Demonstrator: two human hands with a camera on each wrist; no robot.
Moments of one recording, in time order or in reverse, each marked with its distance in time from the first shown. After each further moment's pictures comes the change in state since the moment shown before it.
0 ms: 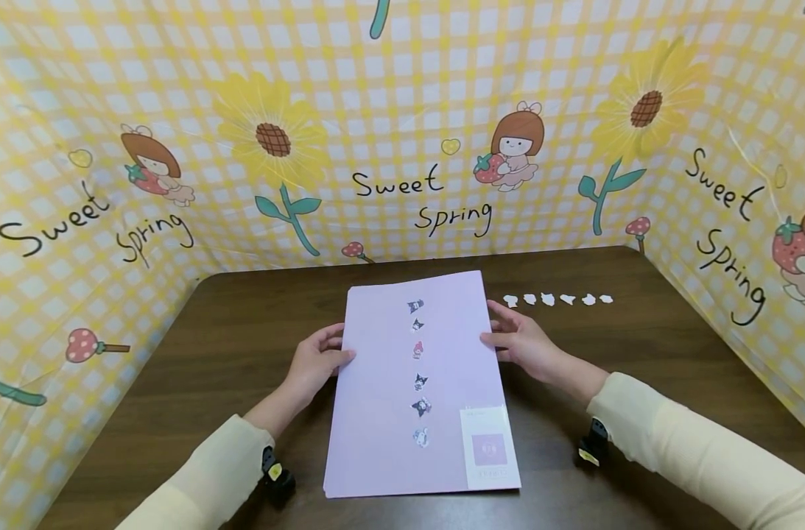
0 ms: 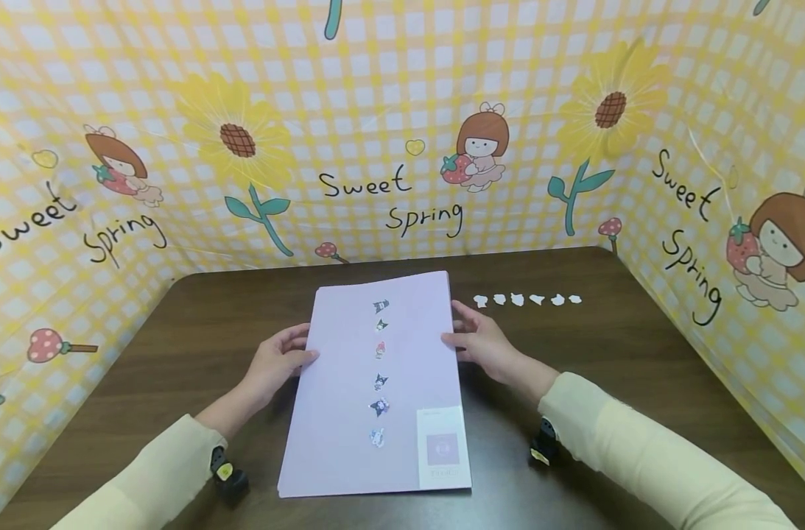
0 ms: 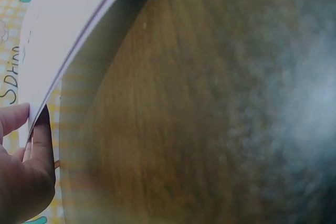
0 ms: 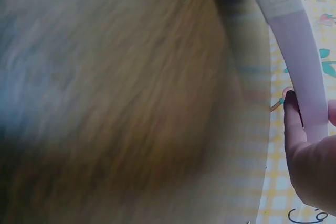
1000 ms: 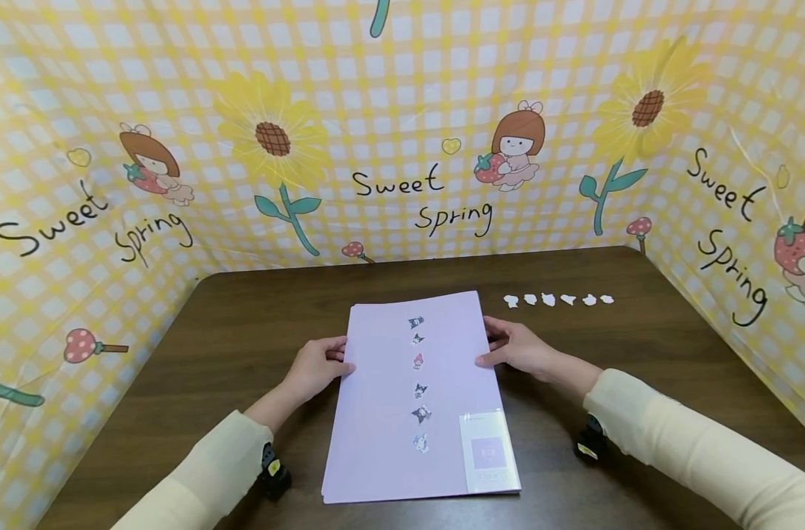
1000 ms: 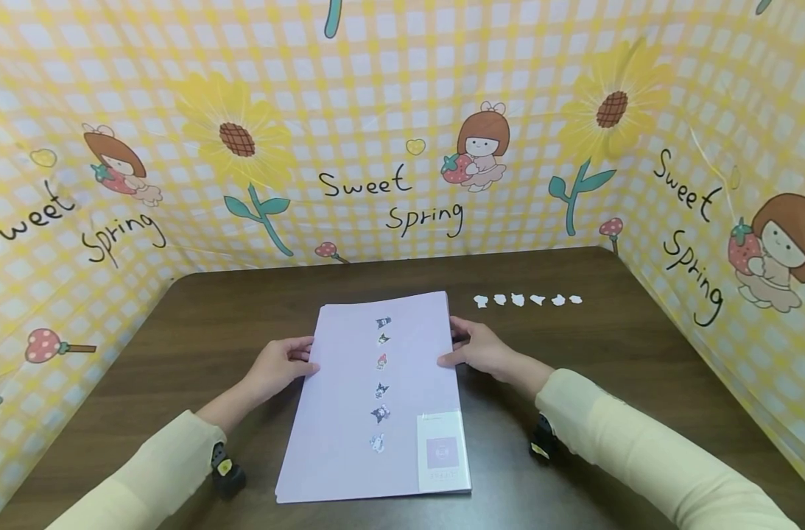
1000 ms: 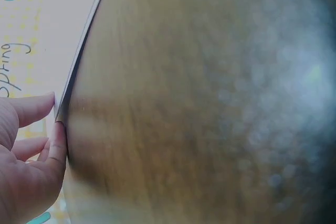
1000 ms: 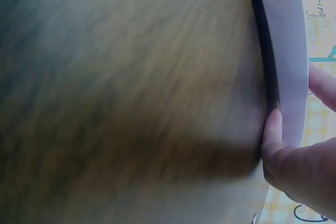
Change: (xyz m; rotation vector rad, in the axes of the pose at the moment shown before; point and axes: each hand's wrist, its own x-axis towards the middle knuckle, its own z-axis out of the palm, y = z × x) left_hand 0.007 -0.008 -0.007 0.455 -0.078 0.126; right_hand 0.013 0.014 -0.006 -0.417 -0.022 0.013
